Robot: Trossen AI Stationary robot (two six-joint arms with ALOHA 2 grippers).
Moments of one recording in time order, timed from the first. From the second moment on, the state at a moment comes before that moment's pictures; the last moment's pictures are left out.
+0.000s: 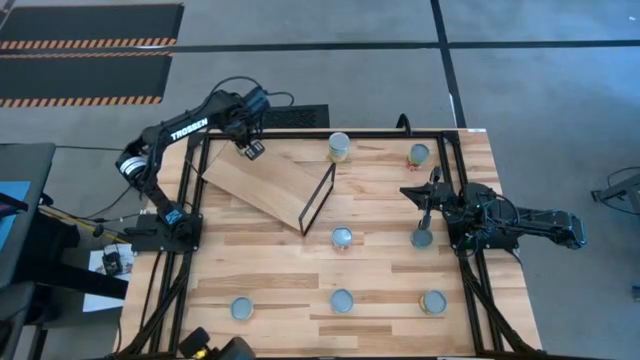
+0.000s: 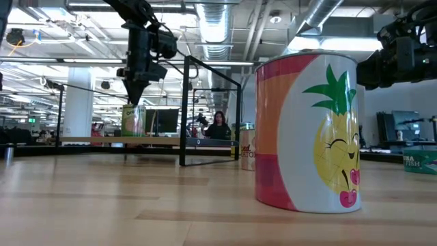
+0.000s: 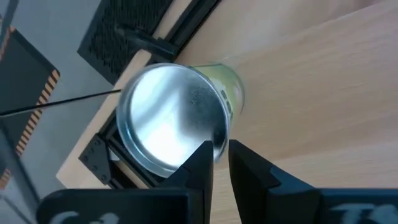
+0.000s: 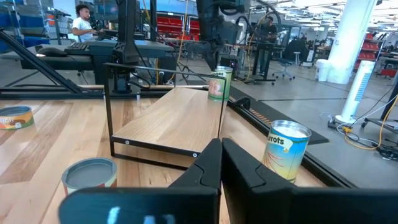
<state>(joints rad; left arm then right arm) 0.79 1.64 1.43 -1.20 -0.27 0.07 -0.20 0.05 0.01 0.04 0.16 -0.10</state>
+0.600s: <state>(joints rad) 0.52 1.06 1.05 -0.56 -0.17 0.05 -0.20 0.05 0.01 0.04 0.16 -0.10</state>
